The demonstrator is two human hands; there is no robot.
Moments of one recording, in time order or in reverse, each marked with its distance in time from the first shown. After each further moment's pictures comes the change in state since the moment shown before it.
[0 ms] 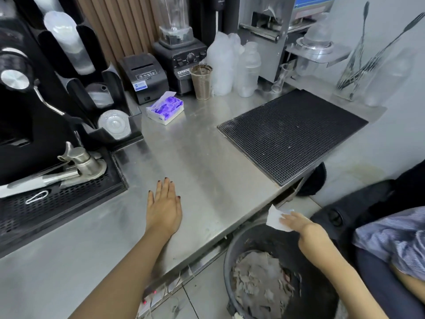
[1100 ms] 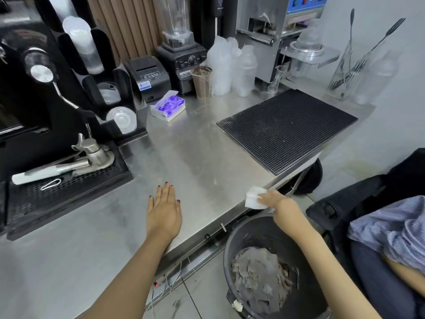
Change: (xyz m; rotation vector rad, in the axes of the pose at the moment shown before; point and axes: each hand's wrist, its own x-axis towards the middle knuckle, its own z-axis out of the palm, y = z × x) left_hand -0.046 -0.007 0.009 -0.032 0.057 -0.010; right_hand 0.024 -0.035 0.009 -0.084 -0.009 -0.095
